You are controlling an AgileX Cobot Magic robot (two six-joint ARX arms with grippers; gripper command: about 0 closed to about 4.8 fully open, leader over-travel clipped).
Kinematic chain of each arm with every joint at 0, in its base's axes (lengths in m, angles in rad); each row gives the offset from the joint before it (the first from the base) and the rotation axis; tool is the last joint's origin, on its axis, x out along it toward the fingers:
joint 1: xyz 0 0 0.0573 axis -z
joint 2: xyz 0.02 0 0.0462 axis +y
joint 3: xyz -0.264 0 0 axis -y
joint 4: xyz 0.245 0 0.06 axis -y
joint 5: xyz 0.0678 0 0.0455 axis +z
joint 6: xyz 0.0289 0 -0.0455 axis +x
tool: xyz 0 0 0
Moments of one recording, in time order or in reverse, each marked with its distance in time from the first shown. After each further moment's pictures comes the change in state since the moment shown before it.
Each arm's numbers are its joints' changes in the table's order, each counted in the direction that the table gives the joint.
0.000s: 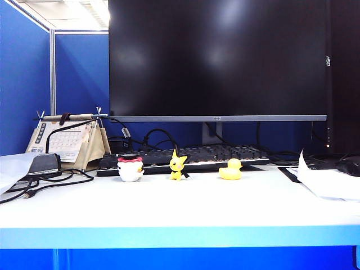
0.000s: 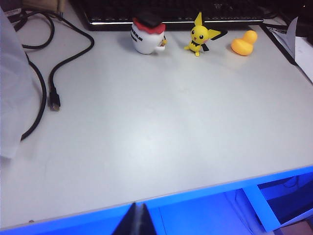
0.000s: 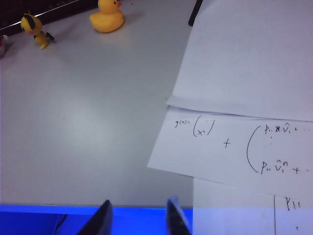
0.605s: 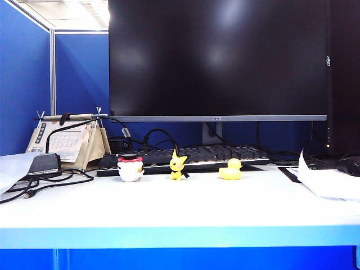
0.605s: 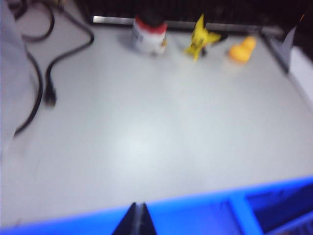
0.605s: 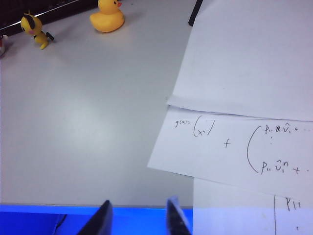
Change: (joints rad) left arm 0.000 0.000 -0.003 0.027 -0.005 -0.073; right arm 0.000 0.000 0.000 0.000 0.000 0.000
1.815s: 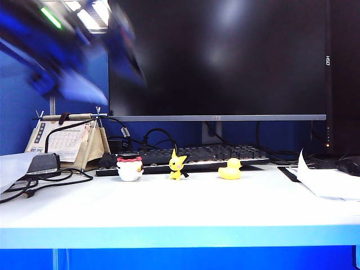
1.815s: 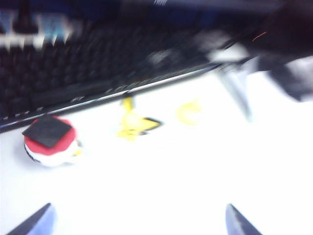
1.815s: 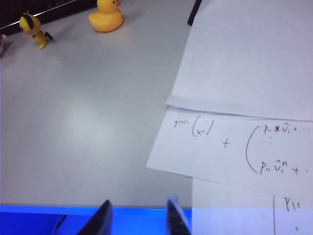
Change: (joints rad) left arm -0.035 1.312 0.606 0.685 -0.172 0.129; right arm 0.000 0.000 0.000 0.000 0.001 0.000
